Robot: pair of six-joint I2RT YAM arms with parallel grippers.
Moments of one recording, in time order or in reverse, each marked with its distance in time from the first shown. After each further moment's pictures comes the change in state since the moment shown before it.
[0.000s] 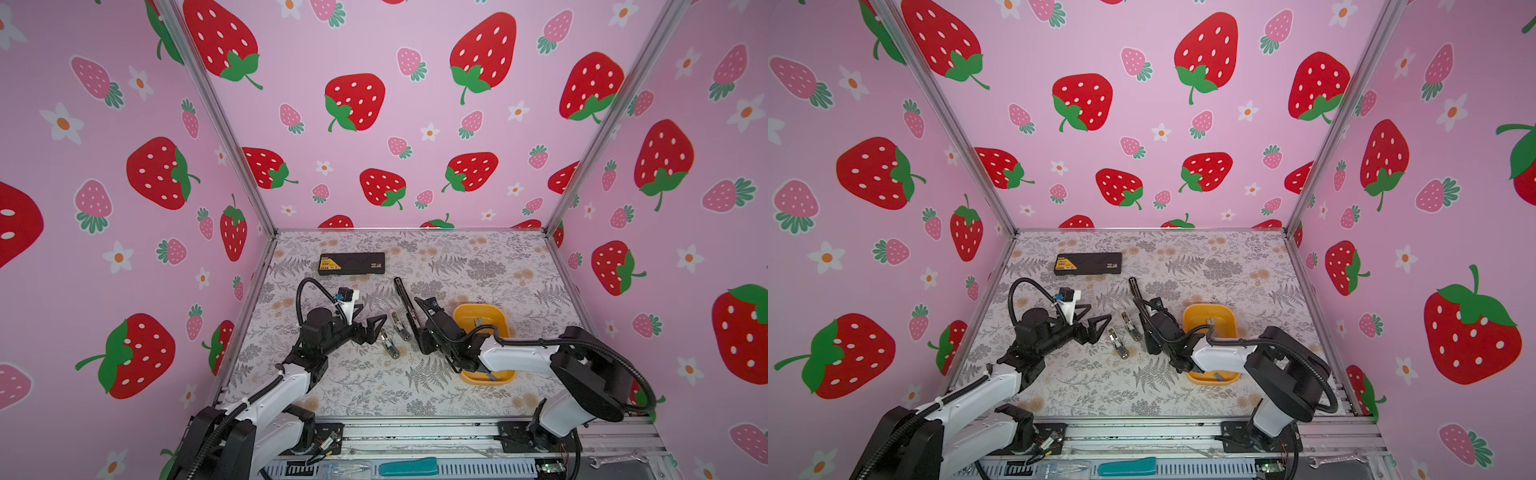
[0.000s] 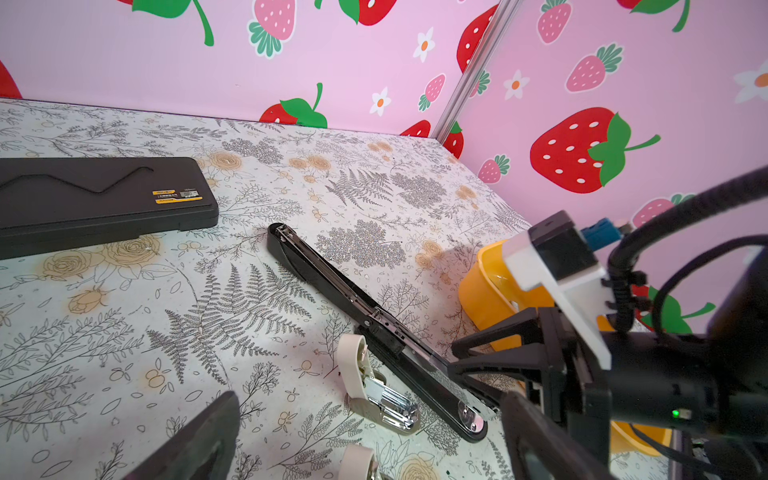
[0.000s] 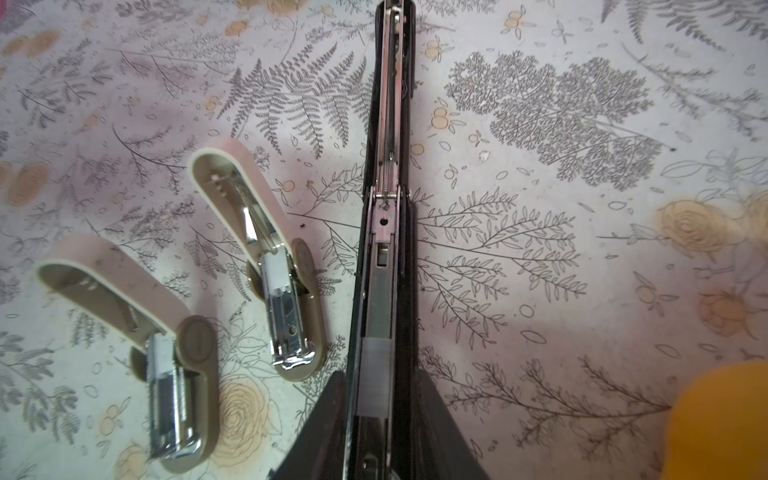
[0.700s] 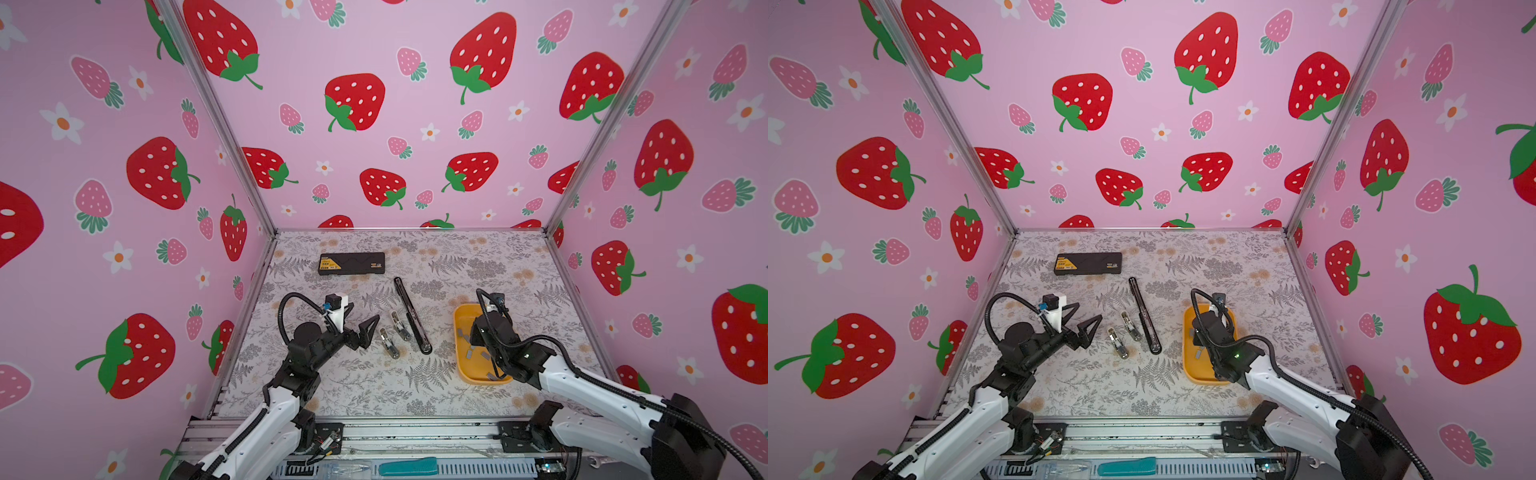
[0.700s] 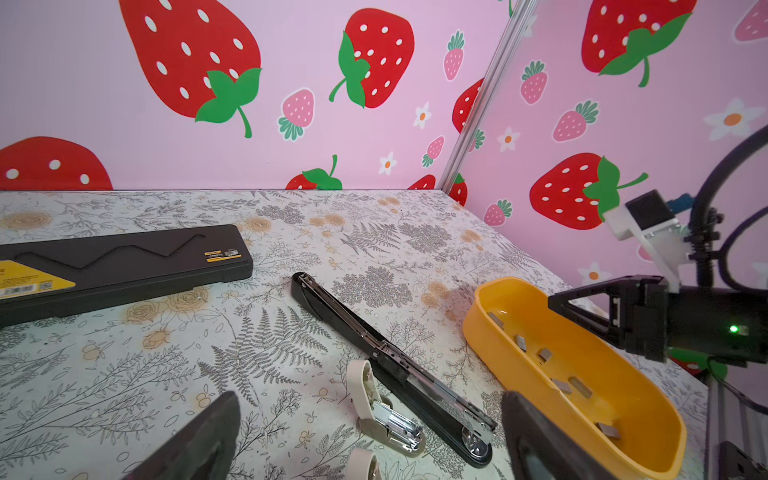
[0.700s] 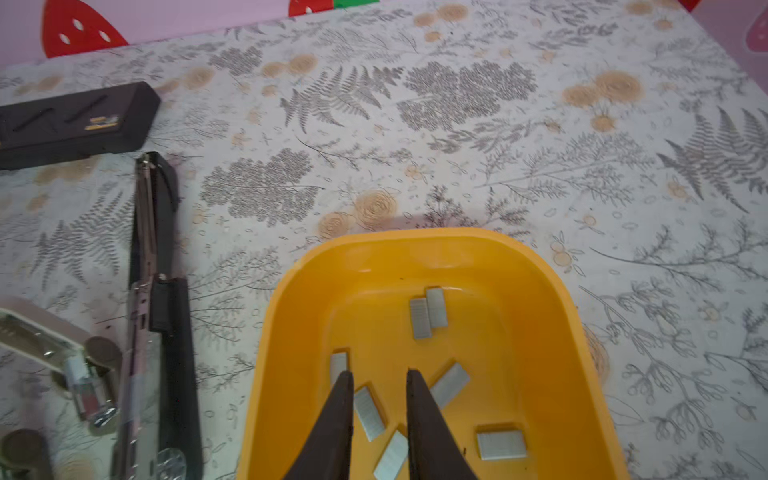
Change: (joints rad) left arm -0.011 -0.304 -0.080 -0.060 -0.114 0.015; right arm -0.224 -0.509 -0.204 -0.348 0.239 0.154
